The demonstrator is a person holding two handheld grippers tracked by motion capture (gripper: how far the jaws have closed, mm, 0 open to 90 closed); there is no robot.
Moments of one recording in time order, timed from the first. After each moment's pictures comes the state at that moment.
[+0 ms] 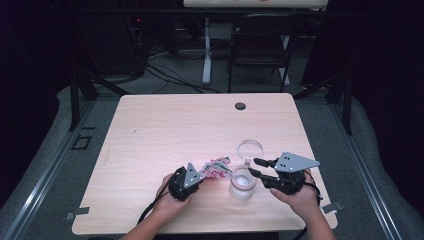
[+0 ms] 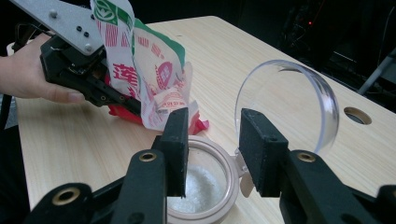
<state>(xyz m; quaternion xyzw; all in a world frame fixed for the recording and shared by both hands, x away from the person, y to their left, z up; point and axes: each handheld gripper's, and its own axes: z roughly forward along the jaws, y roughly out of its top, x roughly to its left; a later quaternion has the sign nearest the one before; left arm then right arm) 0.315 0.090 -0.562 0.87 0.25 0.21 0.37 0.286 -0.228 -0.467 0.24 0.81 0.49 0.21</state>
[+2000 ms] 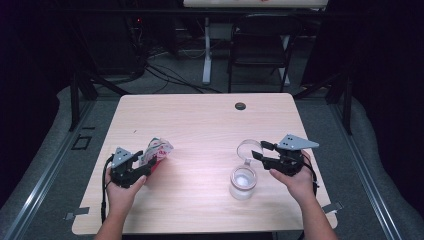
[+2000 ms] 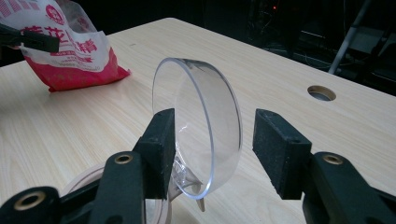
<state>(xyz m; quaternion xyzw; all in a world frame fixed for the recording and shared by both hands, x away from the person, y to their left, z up) 0.327 0.233 -0.526 0.71 0.47 0.23 0.47 0.336 -0.240 -0.476 0.33 0.77 0.50 0.21</state>
